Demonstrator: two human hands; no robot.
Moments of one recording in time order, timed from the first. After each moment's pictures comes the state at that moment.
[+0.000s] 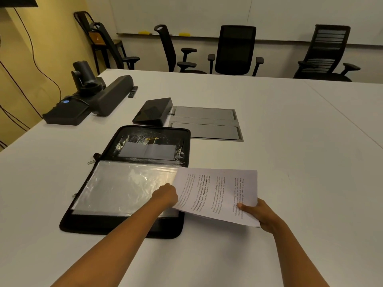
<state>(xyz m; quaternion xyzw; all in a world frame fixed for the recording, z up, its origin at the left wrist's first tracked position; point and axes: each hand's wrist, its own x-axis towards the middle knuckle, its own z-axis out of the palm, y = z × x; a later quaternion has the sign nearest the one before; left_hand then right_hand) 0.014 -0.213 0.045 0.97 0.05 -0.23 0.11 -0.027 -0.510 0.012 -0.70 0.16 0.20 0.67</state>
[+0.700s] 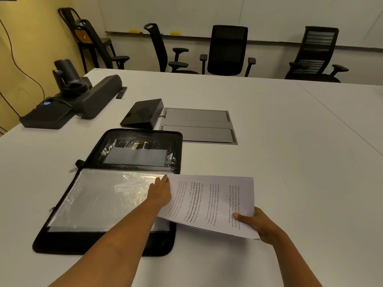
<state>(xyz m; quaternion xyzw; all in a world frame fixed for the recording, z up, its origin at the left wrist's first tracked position) 0.067 -0.219 0.011 0.99 -0.02 -0.10 0.10 -0.020 -0.518 0.003 -0.70 0.15 0.22 0.67</state>
